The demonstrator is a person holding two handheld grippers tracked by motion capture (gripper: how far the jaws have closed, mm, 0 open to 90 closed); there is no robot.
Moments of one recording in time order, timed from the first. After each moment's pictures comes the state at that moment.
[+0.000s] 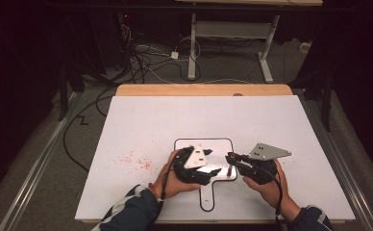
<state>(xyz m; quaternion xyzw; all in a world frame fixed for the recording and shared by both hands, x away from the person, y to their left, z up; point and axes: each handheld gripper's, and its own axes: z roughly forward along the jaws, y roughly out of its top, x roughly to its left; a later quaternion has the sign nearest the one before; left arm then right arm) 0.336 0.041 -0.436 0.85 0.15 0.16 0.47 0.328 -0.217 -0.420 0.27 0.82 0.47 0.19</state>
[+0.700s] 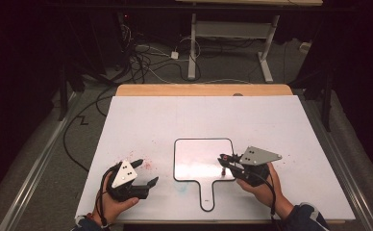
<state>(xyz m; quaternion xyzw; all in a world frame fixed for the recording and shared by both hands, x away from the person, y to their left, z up) 0.286 0.186 -0.467 0.82 0.31 0.21 0.44 0.326 -0.201 -0.424 0.22 0.83 0.46 0.21</state>
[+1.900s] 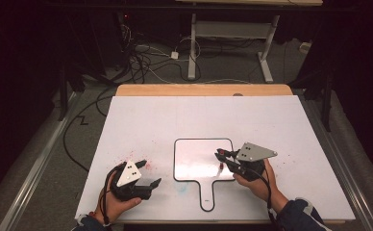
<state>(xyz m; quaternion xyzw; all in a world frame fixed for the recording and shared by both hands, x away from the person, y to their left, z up) 0.290 0.180 -0.471 0.83 0.30 0.20 0.42 0.340 -0.192 -0.430 0.20 0.82 0.48 0.23</state>
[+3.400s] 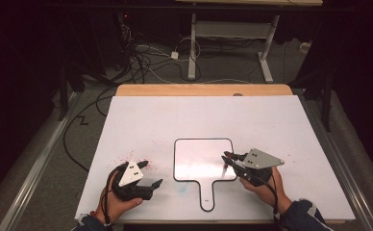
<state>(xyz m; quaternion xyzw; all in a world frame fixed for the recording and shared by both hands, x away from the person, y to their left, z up) 0.291 0.176 -0.472 0.84 0.29 0.19 0.42 0.327 -0.209 -0.431 0.20 0.82 0.46 0.27</state>
